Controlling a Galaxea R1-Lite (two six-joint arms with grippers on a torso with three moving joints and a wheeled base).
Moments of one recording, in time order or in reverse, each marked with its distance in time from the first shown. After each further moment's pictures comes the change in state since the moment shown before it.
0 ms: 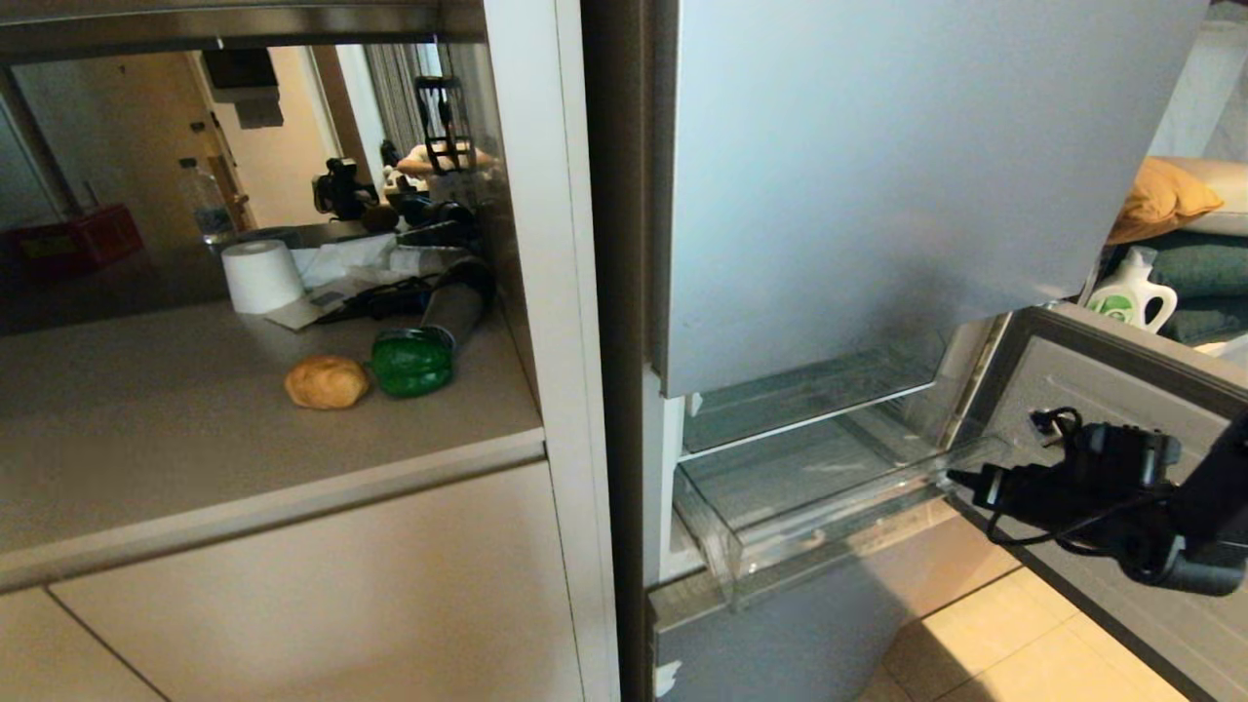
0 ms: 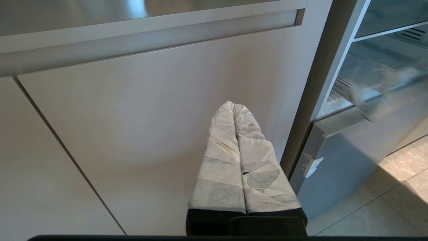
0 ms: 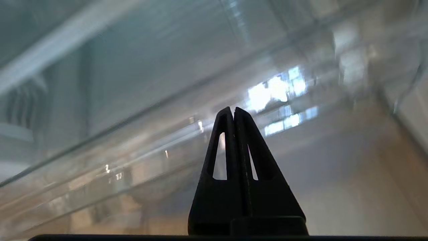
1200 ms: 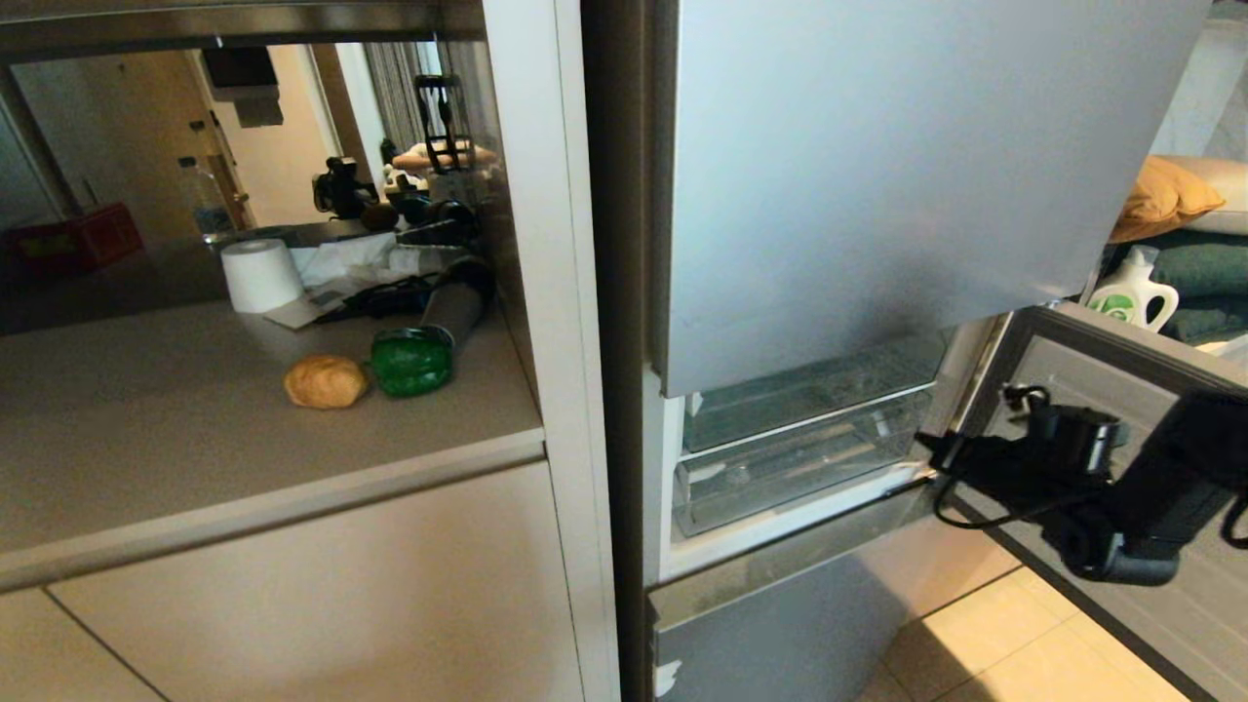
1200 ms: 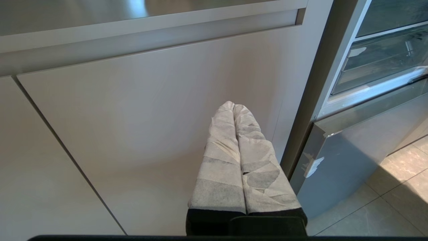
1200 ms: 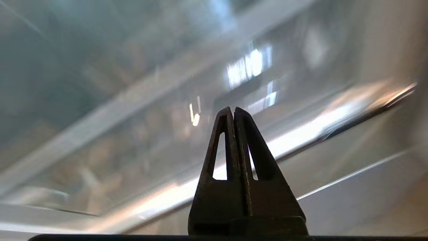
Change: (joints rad) left arm 0.000 0.000 0.000 0.000 0.000 0.000; right arm 0.091 -0.004 -0.006 -0.211 -0.138 0.184
